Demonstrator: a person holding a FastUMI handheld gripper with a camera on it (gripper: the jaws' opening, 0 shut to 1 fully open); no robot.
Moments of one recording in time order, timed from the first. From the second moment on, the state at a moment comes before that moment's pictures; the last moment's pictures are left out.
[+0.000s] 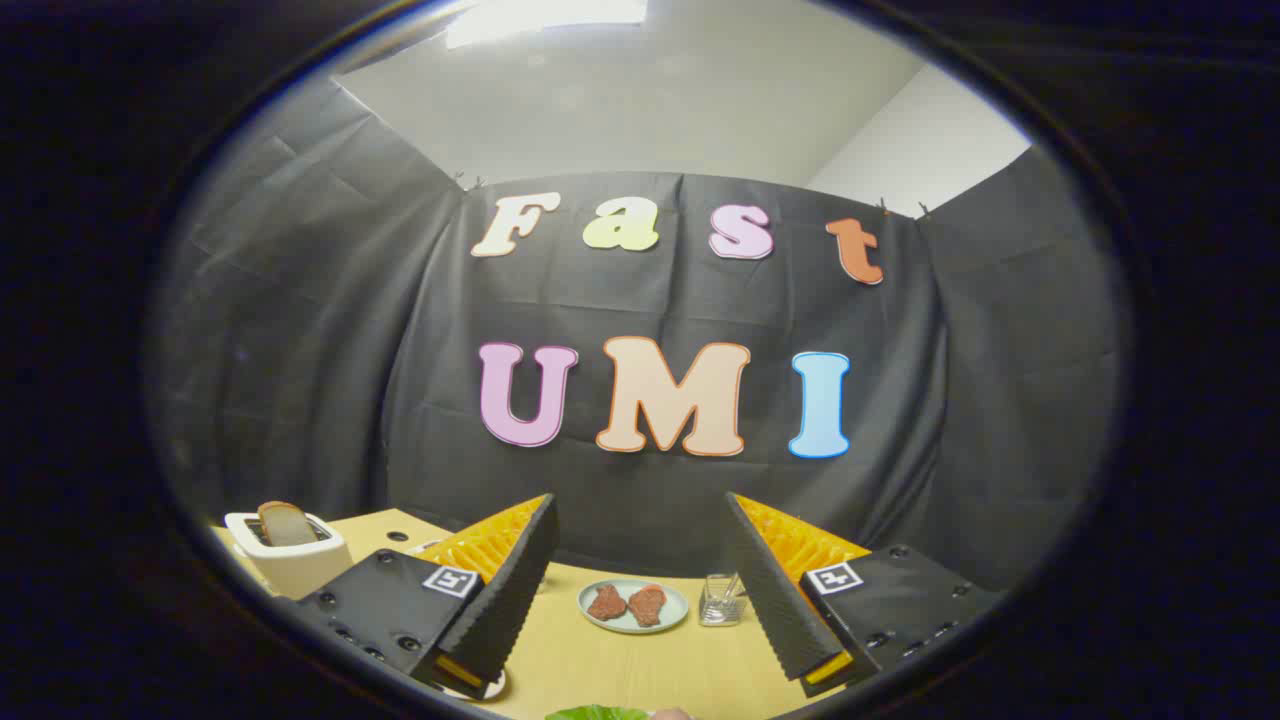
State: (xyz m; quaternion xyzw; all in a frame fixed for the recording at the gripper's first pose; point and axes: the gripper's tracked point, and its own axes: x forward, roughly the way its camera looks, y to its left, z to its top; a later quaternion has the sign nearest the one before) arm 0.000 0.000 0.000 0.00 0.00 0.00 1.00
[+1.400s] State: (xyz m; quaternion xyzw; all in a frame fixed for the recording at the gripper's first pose) arm -0.004 -0.024 -0.040 -0.03 0.07 0.06 1.00
